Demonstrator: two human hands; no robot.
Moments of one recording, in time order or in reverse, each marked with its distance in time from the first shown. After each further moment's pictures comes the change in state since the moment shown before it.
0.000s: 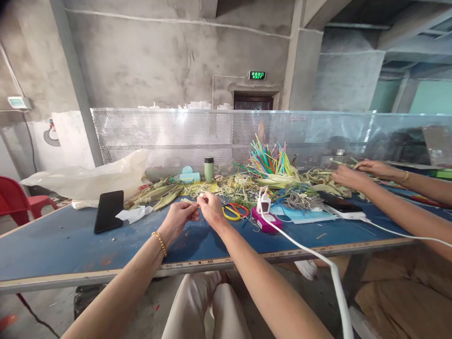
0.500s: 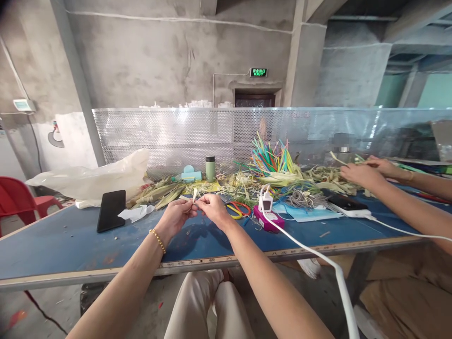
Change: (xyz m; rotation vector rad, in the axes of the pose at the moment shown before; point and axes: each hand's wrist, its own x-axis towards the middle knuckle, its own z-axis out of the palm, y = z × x) left_hand -0.001 0.011 -0.006 -0.165 0.017 -0.065; right_hand -0.008 -0.008 -0.012 0.133 -0.263 0.048
